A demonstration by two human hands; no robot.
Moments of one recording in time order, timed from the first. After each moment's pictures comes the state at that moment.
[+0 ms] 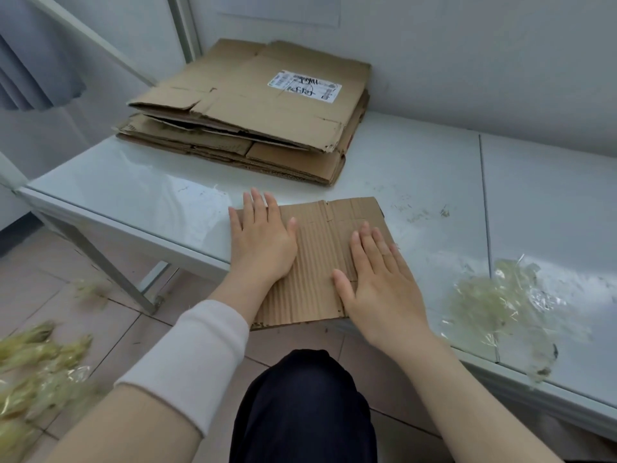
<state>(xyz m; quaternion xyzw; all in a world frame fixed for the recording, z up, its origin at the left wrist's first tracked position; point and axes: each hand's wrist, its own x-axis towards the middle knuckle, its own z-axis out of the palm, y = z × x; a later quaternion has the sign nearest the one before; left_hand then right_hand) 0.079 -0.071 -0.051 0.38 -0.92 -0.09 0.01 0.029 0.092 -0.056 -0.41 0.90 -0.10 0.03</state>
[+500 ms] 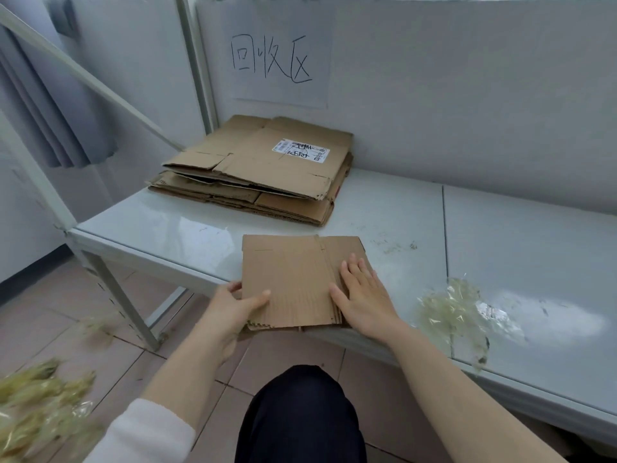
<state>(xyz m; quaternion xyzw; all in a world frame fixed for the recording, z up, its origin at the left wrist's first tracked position) 0.176 -0.030 -0.019 0.45 -0.54 -0.68 0.20 0.024 0.101 -0.034 -0.41 0.88 -0.18 0.15</state>
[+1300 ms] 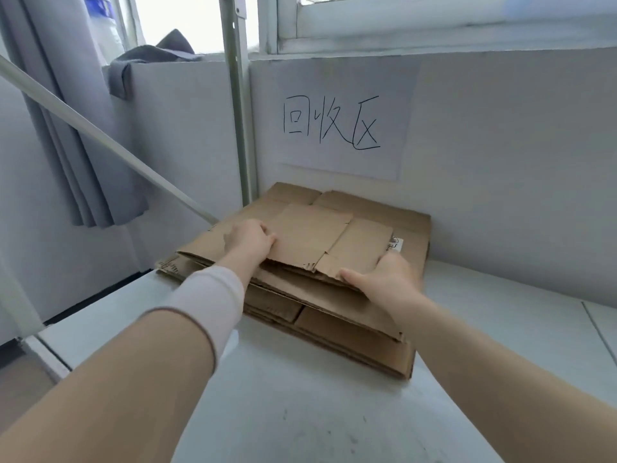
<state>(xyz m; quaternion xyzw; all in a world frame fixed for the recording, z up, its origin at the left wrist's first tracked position) -0.026 -0.326 0.035 0.49 -0.82 -0.21 0.21 -0.111 -0.132 0.040 -0.26 0.90 -0.34 0.10</state>
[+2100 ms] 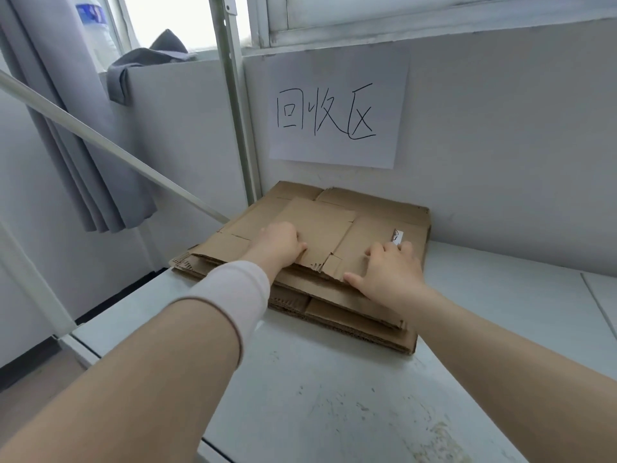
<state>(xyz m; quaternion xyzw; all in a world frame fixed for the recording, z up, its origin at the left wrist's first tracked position) -0.029 -0.288 0.045 0.38 -0.92 -0.09 0.06 -0.110 -0.128 0.029 -0.39 0.92 -0.09 -0.02</state>
